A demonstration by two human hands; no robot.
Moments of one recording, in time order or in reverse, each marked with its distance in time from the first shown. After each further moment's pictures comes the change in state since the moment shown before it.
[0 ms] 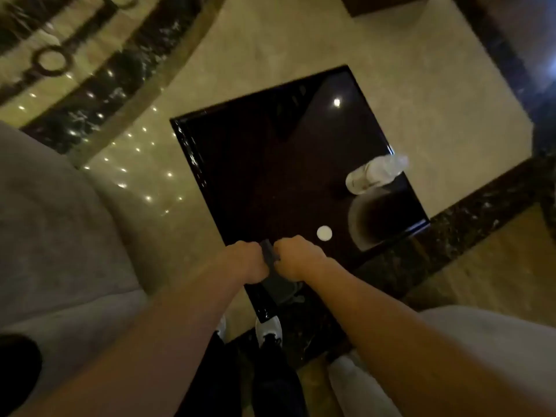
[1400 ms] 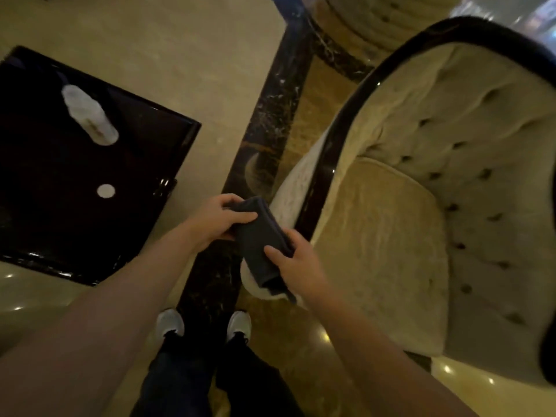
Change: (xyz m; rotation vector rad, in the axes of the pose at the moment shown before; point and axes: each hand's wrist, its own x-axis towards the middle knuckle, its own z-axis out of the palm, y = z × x) left_hand -0.137 0.322 0.228 -0.635 -0.292 0.477; right_hand -0.379 0.209 0.308 1.610 0.892 0.385
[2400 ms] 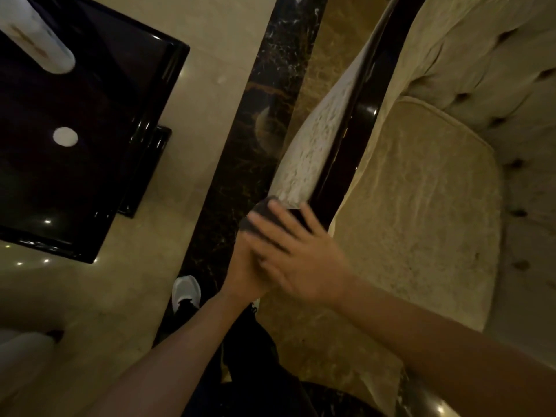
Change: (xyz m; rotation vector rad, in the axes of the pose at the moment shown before) left_hand 0.027 -0.204 0.083 0.368 0.083 0.444; right_hand 0.071 0.129 0.004 -1.240 -0.029 -1.065
